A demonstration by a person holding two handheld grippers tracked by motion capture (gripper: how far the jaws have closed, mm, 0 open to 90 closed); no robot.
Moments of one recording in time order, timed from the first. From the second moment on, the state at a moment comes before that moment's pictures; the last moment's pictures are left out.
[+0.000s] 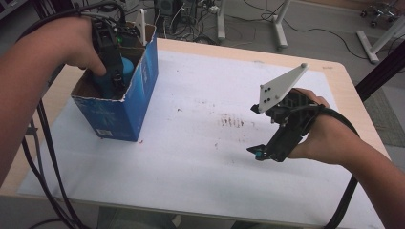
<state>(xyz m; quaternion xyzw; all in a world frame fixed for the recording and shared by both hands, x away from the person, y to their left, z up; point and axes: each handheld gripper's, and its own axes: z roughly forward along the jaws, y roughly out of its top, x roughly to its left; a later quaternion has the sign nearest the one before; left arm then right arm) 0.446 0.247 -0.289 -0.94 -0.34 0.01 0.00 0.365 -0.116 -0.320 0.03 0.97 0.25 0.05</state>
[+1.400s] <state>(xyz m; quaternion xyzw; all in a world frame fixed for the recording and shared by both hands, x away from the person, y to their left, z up) 0.406 0.189 -0.175 -0.96 -0.26 -0.03 -0.04 0.382 -0.145 -0.285 0.04 0.96 0.26 0.05</state>
